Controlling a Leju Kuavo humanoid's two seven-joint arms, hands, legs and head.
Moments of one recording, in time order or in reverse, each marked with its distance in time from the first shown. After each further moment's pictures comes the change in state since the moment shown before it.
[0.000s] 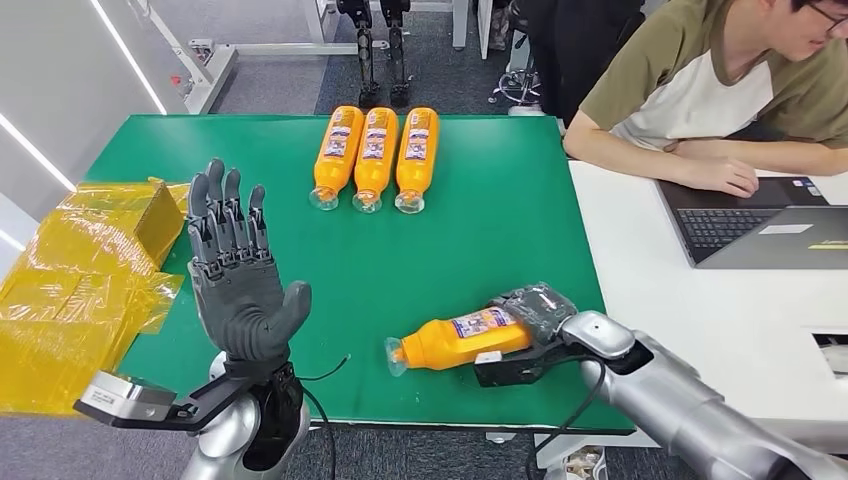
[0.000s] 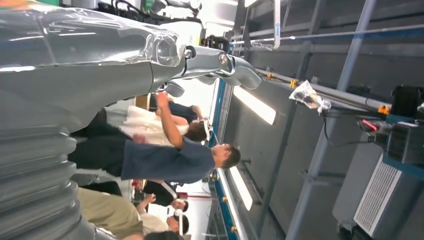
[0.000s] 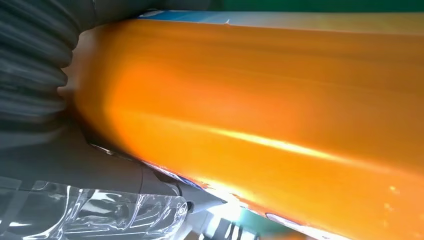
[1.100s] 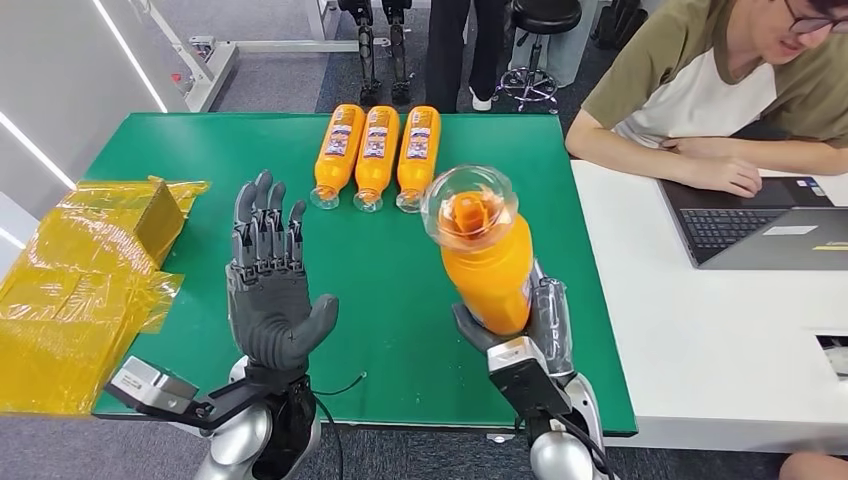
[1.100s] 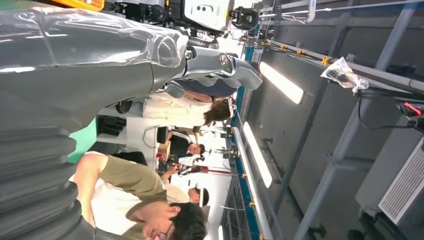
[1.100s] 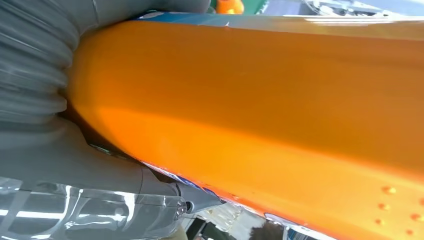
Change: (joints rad) left arm 0.009 0.005 -0.052 0.024 0.042 -0.056 0.065; right arm 0.564 0.293 -0.571 -0.681 -0.245 -0.455 -0.098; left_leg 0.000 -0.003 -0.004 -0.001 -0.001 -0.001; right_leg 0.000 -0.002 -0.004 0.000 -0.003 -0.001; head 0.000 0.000
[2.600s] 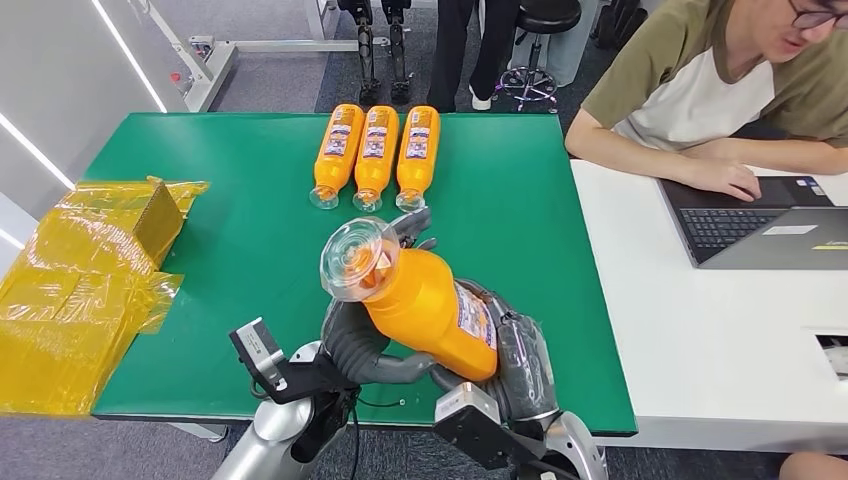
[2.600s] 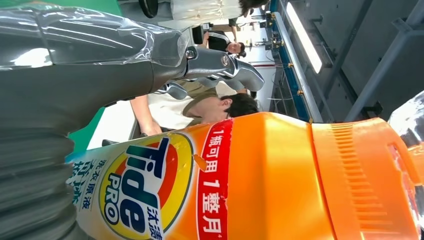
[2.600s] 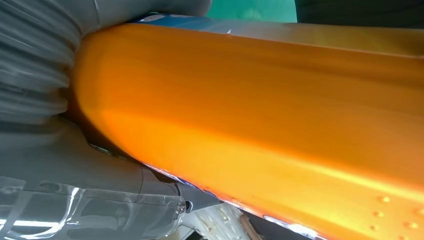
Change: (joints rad) left arm -0.103 -0.019 -0.071 0.203 -0.029 -0.344 0.134; right arm 0.182 0.046 0.006 -0.195 0.331 0.301 0.179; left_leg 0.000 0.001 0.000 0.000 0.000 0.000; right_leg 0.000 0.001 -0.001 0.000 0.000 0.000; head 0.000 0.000
